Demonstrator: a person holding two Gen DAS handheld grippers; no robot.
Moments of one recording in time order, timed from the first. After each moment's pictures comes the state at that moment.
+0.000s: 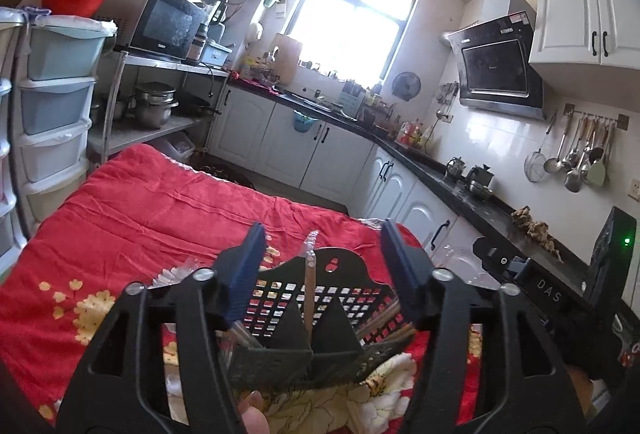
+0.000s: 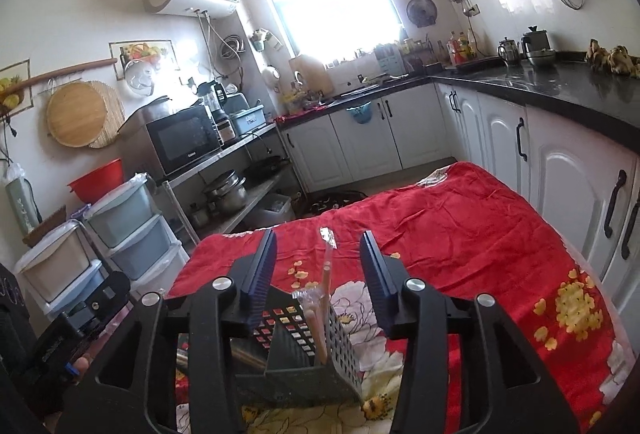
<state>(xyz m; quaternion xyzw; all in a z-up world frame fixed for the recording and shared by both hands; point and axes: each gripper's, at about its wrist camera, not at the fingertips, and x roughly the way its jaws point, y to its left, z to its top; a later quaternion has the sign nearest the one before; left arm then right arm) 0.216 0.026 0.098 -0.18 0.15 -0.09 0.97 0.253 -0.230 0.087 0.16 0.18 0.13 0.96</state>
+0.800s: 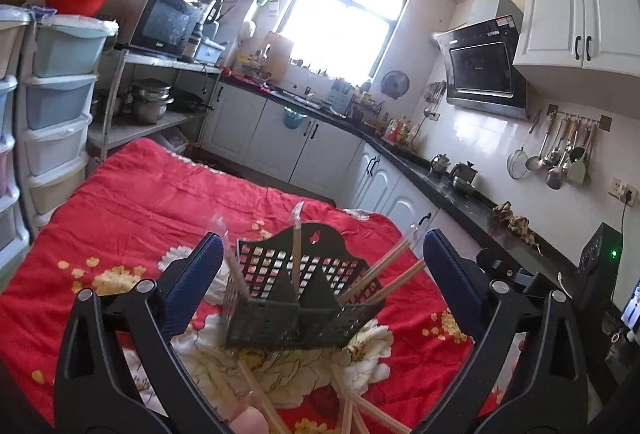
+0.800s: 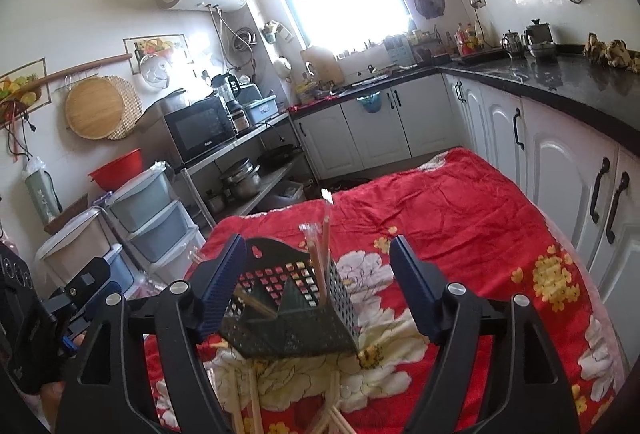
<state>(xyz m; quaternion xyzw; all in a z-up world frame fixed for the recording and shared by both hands) 0.163 0.032 0.106 -0.18 0.16 -0.11 0.96 0.194 -0.254 0.094 0.17 0.21 0.16 0.95</state>
